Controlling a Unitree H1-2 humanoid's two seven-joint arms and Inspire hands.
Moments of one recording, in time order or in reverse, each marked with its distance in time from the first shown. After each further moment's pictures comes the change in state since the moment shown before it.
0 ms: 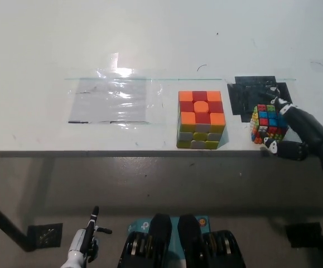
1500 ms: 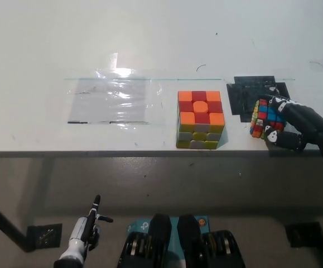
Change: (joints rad) left_arm -0.042 0.009 -0.010 0.002 0.005 0.000 -0.001; right_arm -0.107 -0.025 0.032 0.278 -0.105 -0.161 0.054
